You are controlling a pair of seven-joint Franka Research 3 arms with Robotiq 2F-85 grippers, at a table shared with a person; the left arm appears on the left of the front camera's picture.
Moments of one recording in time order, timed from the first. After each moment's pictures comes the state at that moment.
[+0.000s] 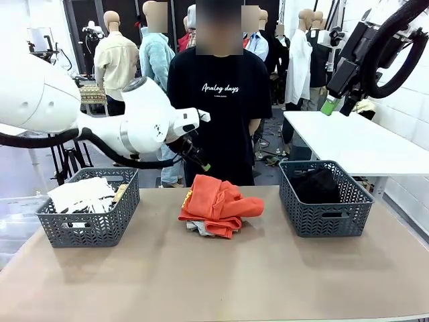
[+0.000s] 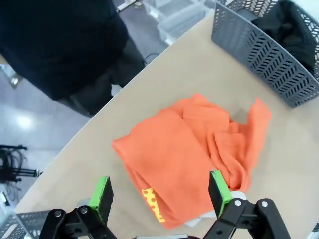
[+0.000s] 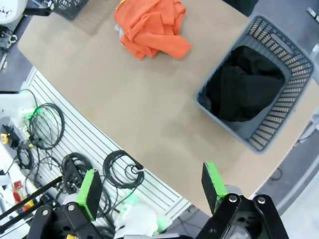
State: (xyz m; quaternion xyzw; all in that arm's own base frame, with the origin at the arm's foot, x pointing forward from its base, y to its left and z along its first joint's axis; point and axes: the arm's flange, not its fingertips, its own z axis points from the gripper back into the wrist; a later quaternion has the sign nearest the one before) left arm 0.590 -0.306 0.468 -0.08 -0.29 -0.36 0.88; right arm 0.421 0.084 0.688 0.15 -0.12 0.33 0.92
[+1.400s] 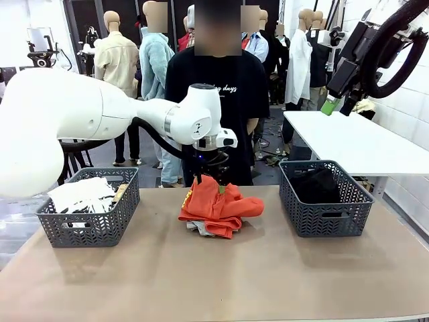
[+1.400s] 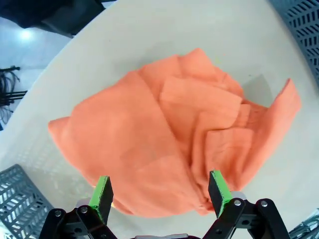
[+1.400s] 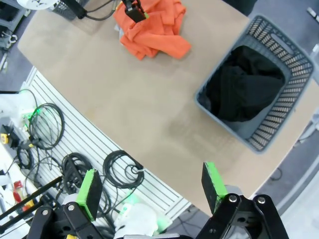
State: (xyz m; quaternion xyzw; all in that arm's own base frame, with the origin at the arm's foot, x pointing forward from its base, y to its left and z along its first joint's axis) left arm 0.616 -0.400 0.409 0.01 -0.09 -0.31 0.95; right arm 0.421 0.084 0.688 0.15 -0.12 0.33 0.92
